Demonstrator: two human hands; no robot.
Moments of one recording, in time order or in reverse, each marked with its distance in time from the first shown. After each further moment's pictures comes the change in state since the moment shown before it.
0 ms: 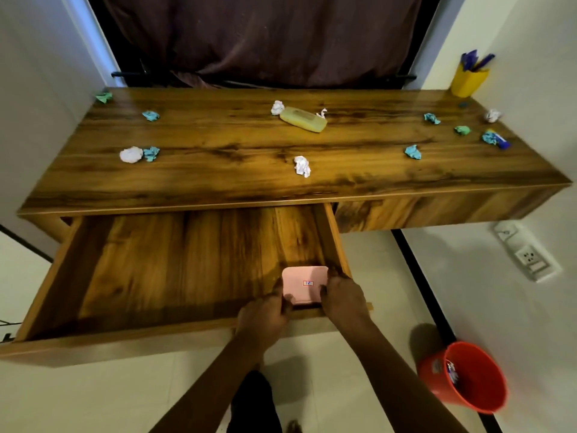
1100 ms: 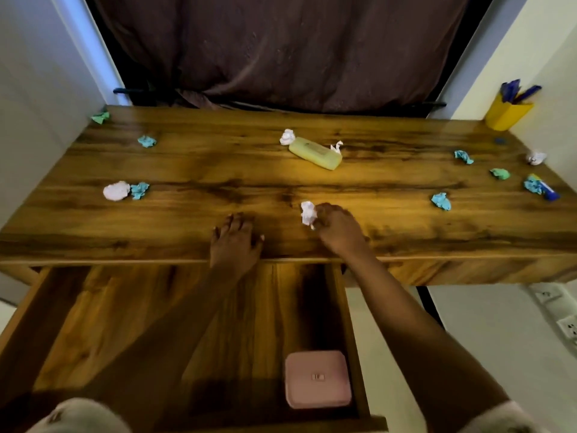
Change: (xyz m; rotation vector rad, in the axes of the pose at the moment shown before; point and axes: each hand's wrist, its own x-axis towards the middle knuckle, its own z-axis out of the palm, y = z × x) left_hand 0.233 -0.041 -0.105 0.109 0.236 -0.107; right_hand 0.232 -0.063 -0.110 0.157 0.184 -0.347
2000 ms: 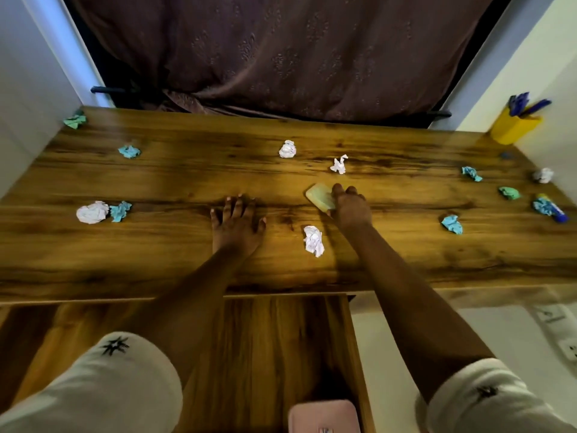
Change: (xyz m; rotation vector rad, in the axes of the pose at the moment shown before) left_hand 0.108 -0.002 0.006 0.002 0.000 -0.014; right_hand 0.123 0.021 -0.005 -0.421 0.031 0.069
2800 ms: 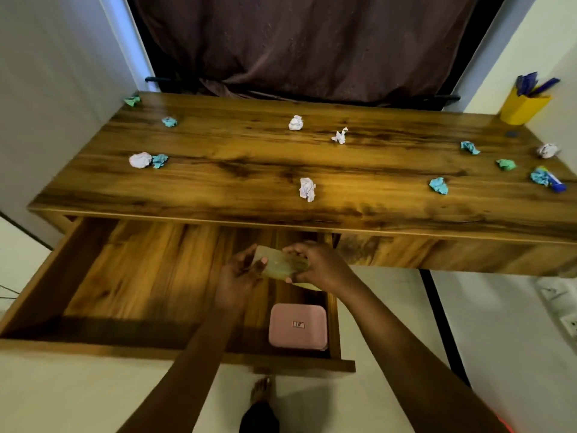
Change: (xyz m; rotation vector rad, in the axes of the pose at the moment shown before) left_hand -0.263 0.043 0.019 -1.370 0.069 -0.340; right_hand -0.247 0.006 0.019 0.459 -0.316 -0.461
